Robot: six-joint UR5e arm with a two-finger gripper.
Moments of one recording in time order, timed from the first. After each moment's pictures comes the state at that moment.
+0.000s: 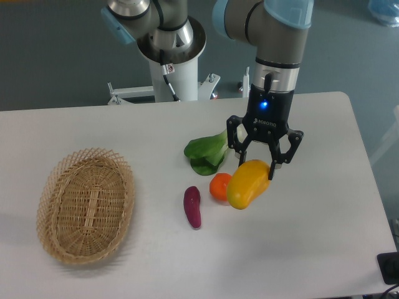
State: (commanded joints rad) arm 2.65 -1.72 -1.70 -0.84 1.11 1.01
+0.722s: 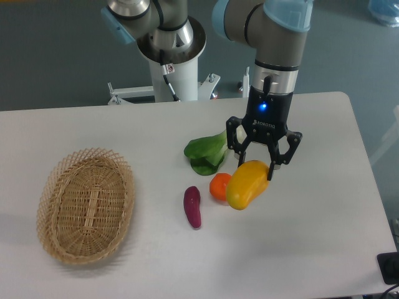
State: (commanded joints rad) arm 2.63 -1.73 -1.71 -0.85 1.14 1.00
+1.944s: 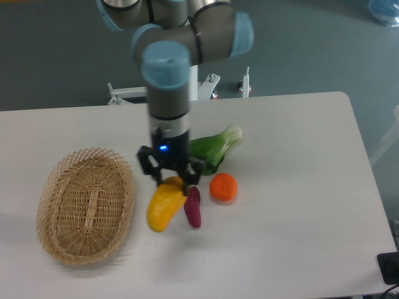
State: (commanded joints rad) arm 2.11 -1.81 -1.81 -0.83 1.55 0.42
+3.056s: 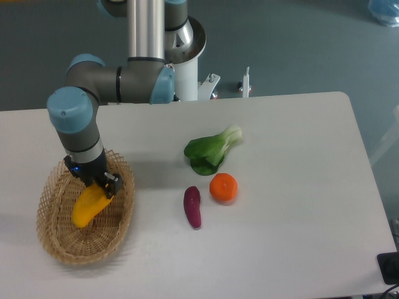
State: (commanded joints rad) arm 1.93 -1.95 -1.83 -0.81 1.56 0.45
